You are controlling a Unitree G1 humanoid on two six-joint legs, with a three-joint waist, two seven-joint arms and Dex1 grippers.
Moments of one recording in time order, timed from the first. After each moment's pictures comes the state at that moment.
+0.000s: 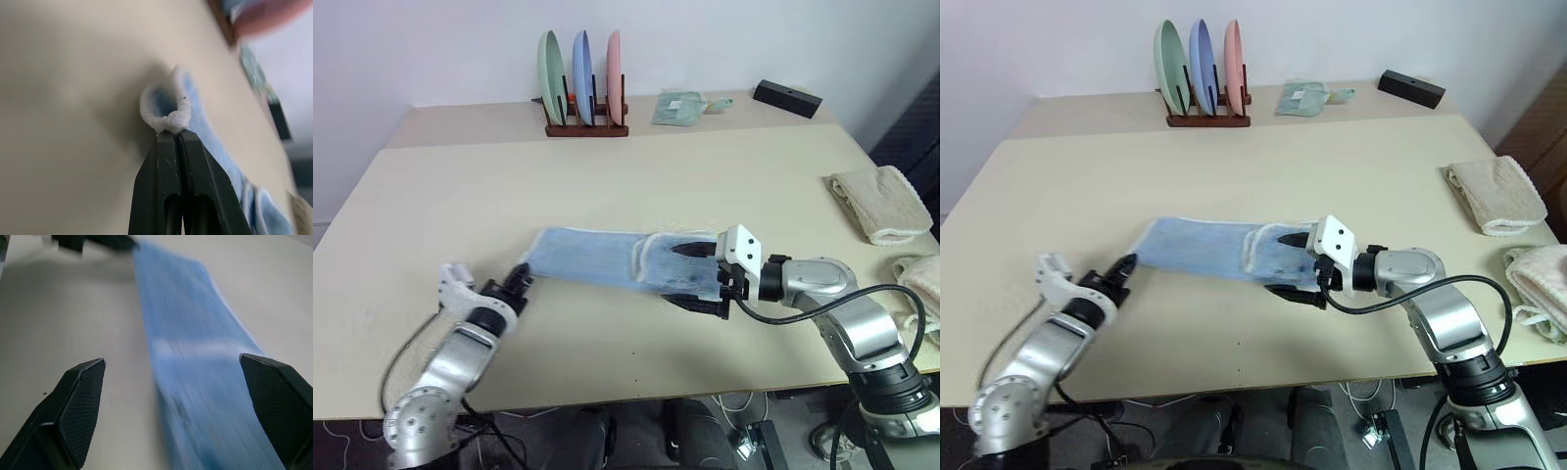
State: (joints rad) left arm 0.10 0.30 0.44 -0.48 -1.39 0.59 0.34; right arm -0.31 -0.67 0.11 -0.28 0.37 0.40 1.01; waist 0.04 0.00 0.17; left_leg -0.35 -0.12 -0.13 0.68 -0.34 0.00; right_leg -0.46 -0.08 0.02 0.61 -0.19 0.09
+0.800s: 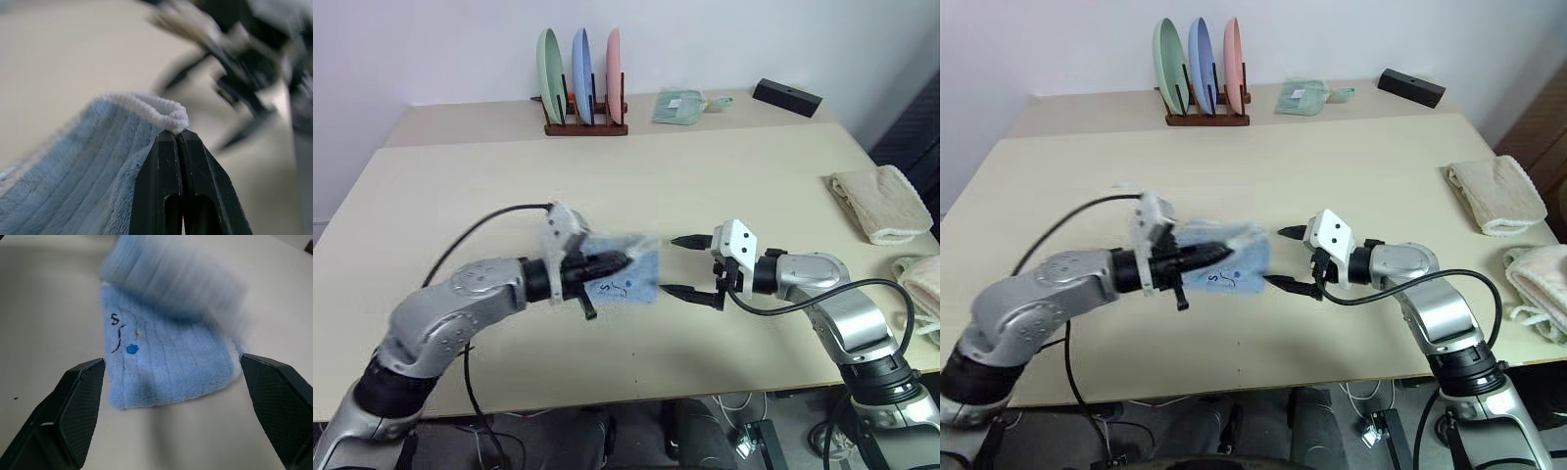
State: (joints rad) left arm -0.38 0.73 -0.21 -0.48 -0.86 0.75 -0.55; right arm -0.35 -0.65 0.13 -0.22 0.33 0.38 0.97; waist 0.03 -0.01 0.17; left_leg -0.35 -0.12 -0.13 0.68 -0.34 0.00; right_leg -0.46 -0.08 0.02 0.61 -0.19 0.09
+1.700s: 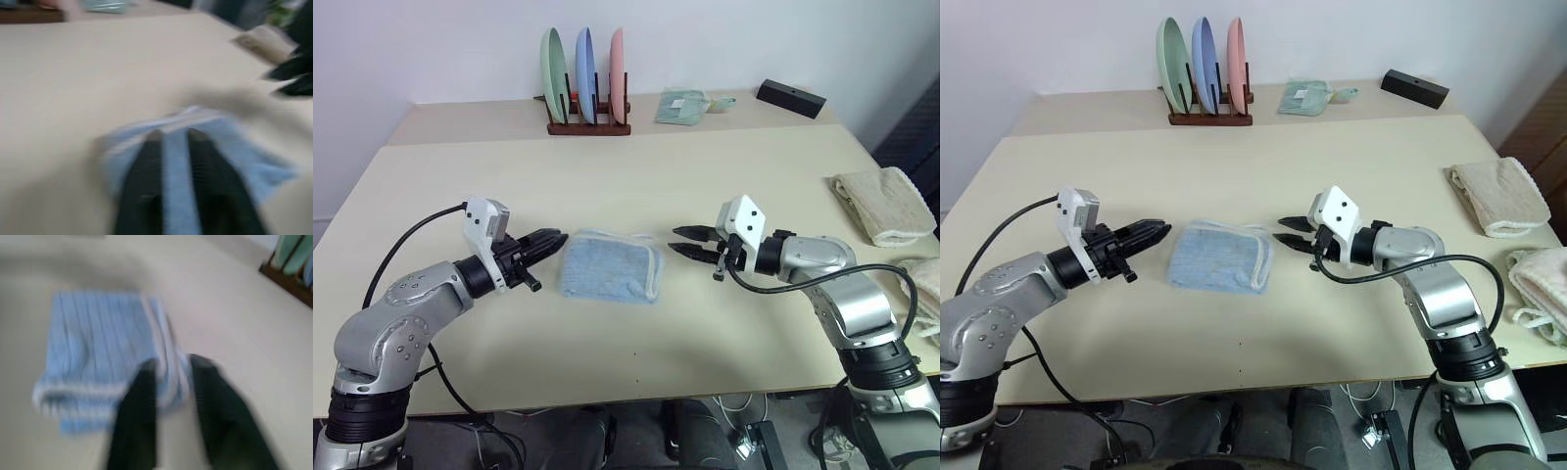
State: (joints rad) left arm -0.21 0.64 0.19 -0.39 -0.75 0.75 -0.50; right arm -0.46 -0.59 0.09 -0.20 0.34 0.41 0.91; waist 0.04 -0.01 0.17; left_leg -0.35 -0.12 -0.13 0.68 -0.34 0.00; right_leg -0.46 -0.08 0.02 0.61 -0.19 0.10
